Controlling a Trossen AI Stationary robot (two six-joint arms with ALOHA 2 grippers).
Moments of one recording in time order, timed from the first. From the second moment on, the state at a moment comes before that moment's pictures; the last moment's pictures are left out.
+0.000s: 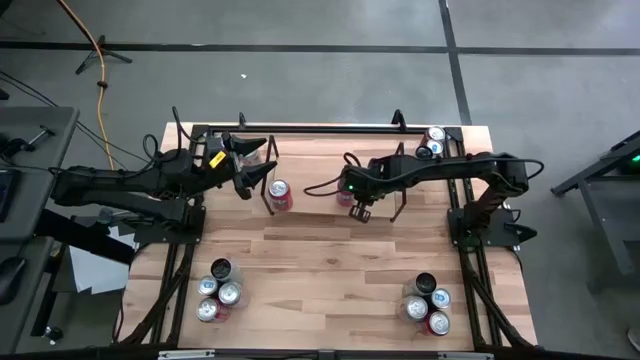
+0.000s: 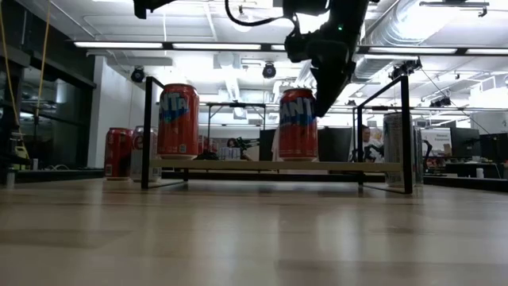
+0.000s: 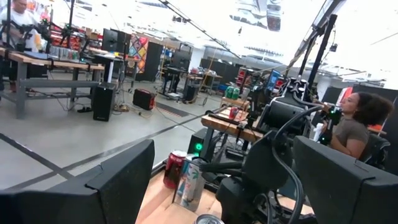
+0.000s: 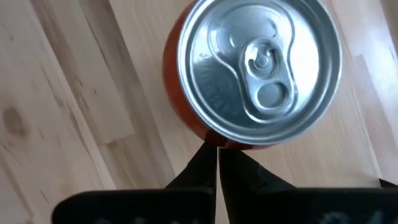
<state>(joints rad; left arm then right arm) 0.01 0.79 0.68 0.29 -0.41 -0.18 -0.08 1.67 1.36 -0.96 0.19 0.26</state>
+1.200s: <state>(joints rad) 0.01 0.79 0.68 0.29 -0.41 -0.18 -0.15 1.77 1.36 -0.64 0.14 0.24</state>
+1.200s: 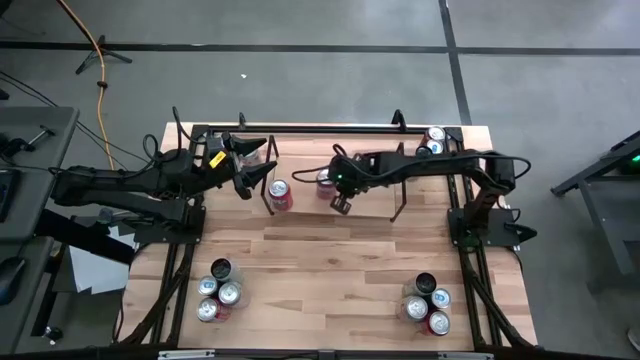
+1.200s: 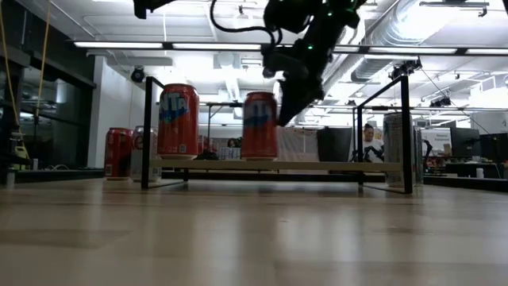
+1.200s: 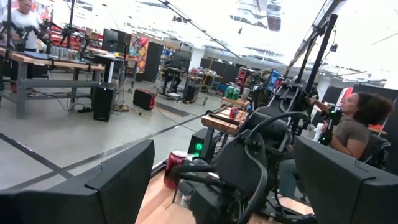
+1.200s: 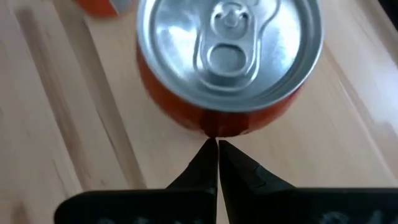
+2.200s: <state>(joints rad) 0.01 0.79 0.68 0.29 -0.41 -0.18 -0.21 1.82 1.36 -0.24 0.24 0.28</state>
